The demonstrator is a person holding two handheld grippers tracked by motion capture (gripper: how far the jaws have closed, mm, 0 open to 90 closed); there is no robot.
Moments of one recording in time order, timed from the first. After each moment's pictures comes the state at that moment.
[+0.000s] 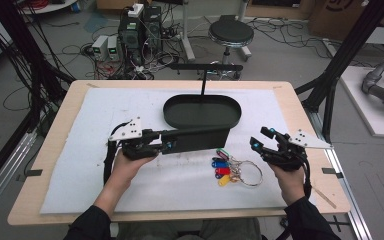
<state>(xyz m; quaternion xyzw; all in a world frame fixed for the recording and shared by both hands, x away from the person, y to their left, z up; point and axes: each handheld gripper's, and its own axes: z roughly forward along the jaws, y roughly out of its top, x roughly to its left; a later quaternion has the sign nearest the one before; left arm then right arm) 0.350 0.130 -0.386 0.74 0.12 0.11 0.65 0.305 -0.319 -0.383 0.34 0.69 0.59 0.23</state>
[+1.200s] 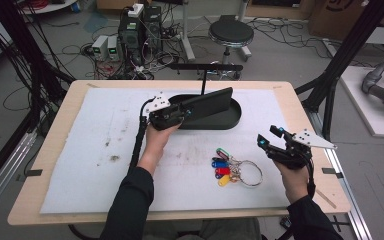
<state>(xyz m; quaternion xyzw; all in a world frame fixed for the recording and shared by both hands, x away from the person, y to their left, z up) 0.456 0.072 -0.412 0.71 0.22 0.18 0.64 0.310 -0.332 -0.389 0.38 0.69 0.56 0.27</state>
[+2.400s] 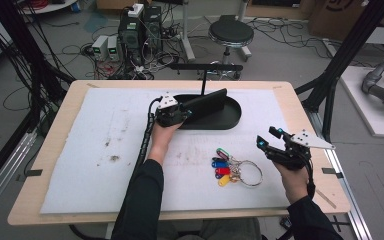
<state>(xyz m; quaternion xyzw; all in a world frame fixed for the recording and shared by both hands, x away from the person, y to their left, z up) 0.487 0.063 -0.441 0.75 0.27 0.21 0.57 0.310 -0.330 -0.391 0.37 0.70 0.55 0.27</state>
